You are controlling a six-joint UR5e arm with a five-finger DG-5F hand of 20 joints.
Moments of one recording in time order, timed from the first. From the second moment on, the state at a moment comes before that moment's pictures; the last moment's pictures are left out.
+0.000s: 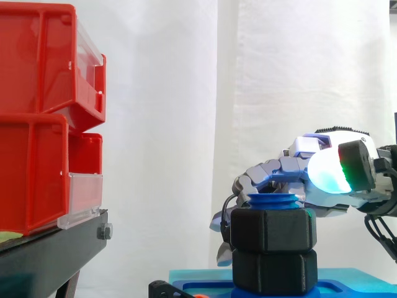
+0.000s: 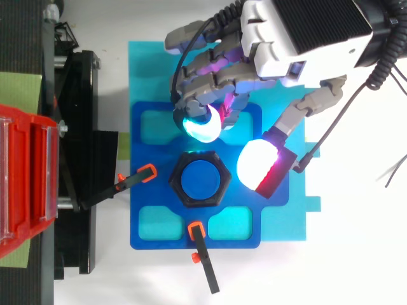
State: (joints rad) arm -0.10 -2.32 -1.26 -2.55 -1.99 -1.03
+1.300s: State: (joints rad) arm -0.10 -2.29 -1.23 -2.58 -2.03 -1.02
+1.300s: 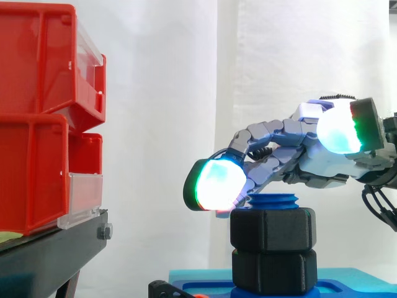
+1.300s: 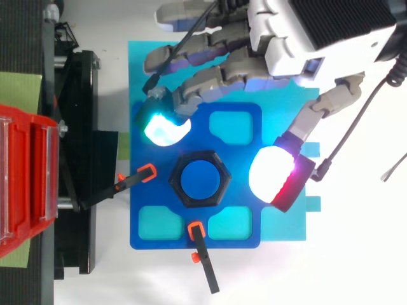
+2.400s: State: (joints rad) arm -0.02 -2.31 -1.35 -2.37 -1.91 -0.98
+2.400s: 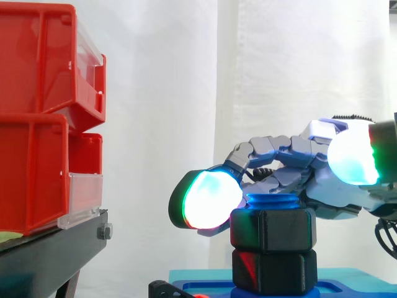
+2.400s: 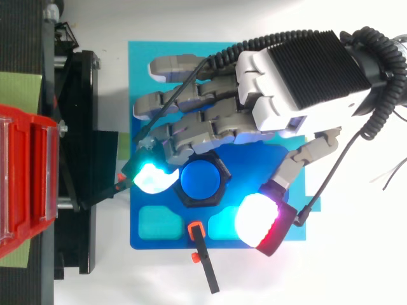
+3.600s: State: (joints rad) arm -0.04 -2.32 -1.35 -2.38 -1.91 -0.99
